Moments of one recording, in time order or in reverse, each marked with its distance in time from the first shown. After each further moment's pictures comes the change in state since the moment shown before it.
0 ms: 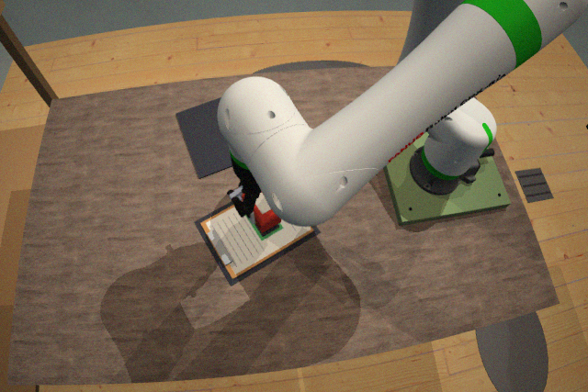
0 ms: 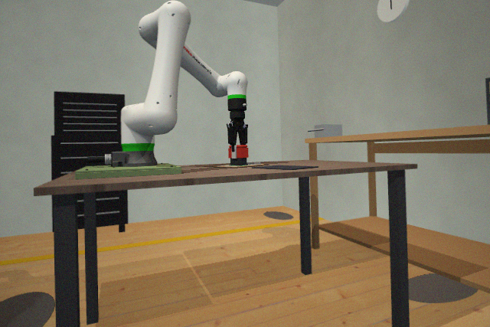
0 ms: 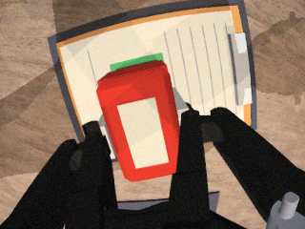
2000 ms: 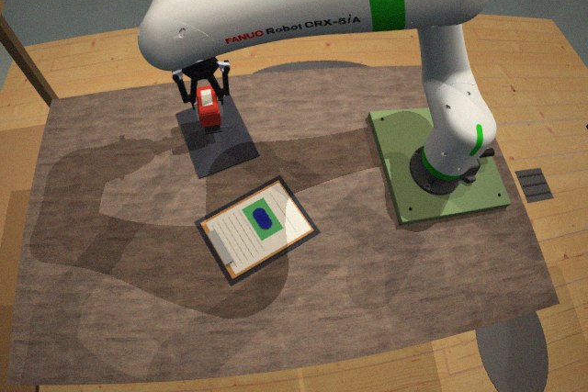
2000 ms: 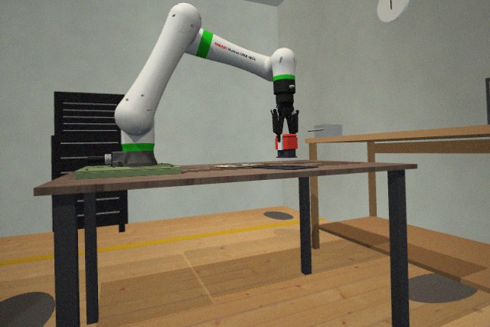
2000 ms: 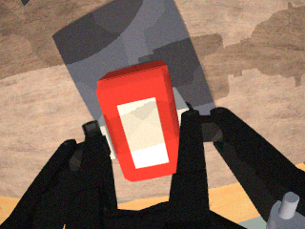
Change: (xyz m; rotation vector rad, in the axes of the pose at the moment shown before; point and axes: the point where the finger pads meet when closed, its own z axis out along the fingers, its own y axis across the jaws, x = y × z) arm -0.297 -0.019 -0.037 -0.002 -0.003 0.340
